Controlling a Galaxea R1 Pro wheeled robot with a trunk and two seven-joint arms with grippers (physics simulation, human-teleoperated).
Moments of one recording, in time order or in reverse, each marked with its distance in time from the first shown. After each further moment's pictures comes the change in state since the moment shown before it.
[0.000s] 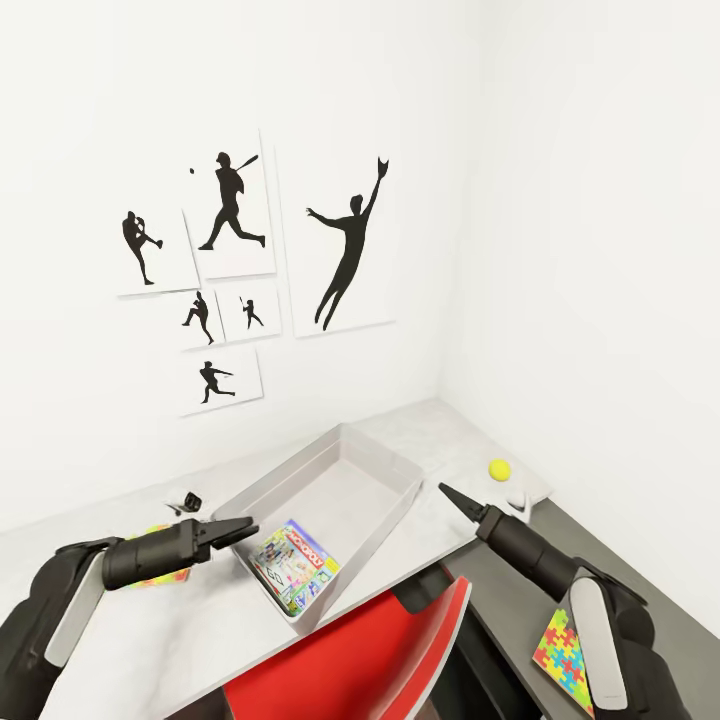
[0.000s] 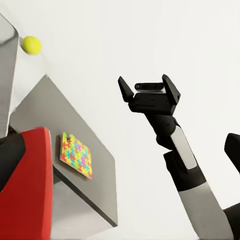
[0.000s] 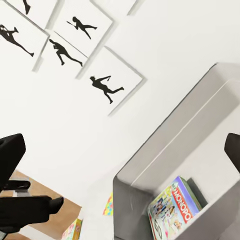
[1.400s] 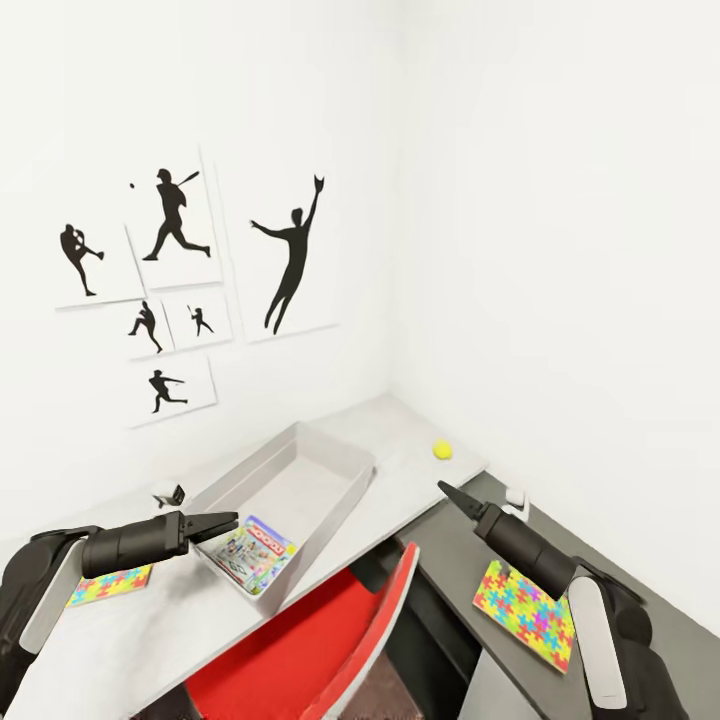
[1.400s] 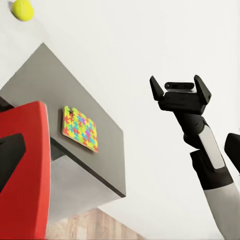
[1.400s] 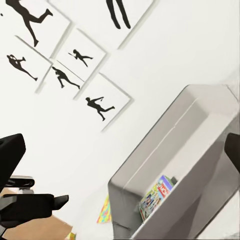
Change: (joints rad) left arm -0.030 0.084 -0.007 0.009 0.000 0.028 0.062; right arm -0.001 0.001 0.007 -0.001 -0.024 -0.001 -0.019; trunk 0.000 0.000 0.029
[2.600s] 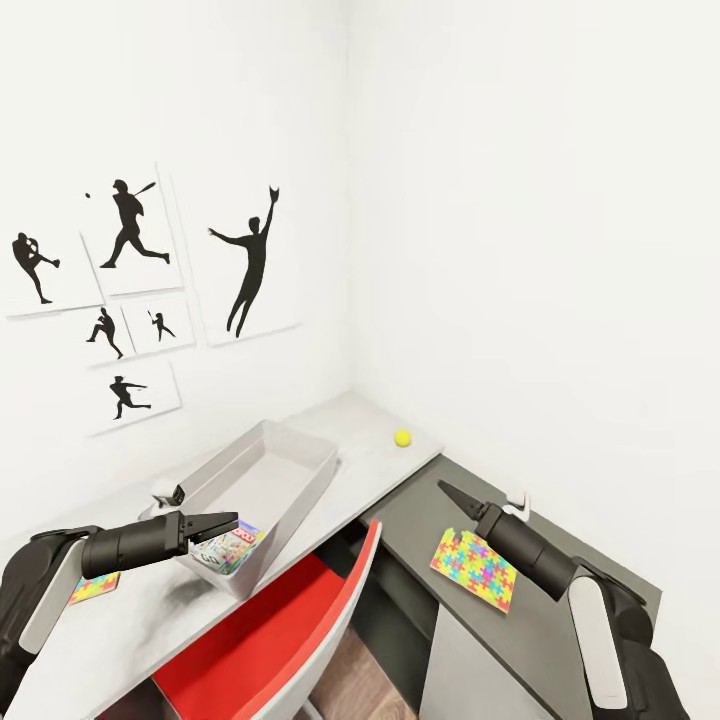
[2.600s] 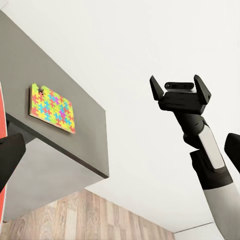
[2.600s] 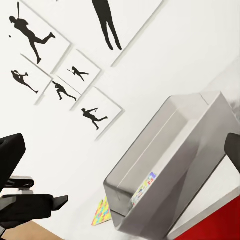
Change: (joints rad) left arm 0.000 0.000 0.000 0.000 0.000 0.002 0.000; right arm 0.000 0.000 -0.003 0.000 0.000 0.000 0.000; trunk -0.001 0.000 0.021
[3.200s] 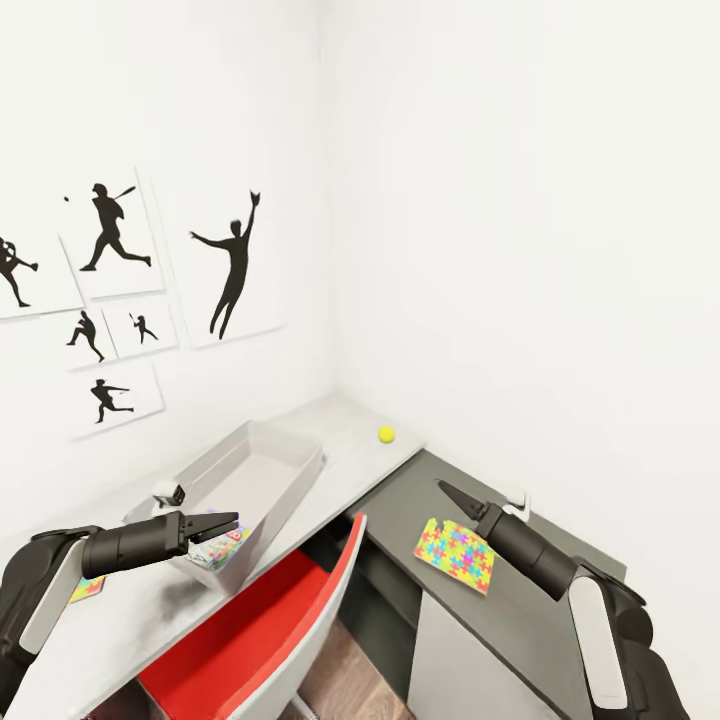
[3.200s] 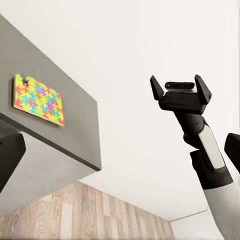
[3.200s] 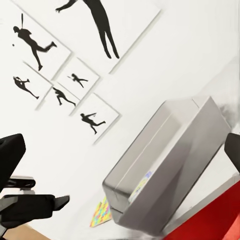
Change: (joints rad) left arm 0.000 0.000 -0.001 0.000 -0.001 0.000 0.000; right arm 0.000 0.000 -0.001 0.001 0.000 0.000 0.006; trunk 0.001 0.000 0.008
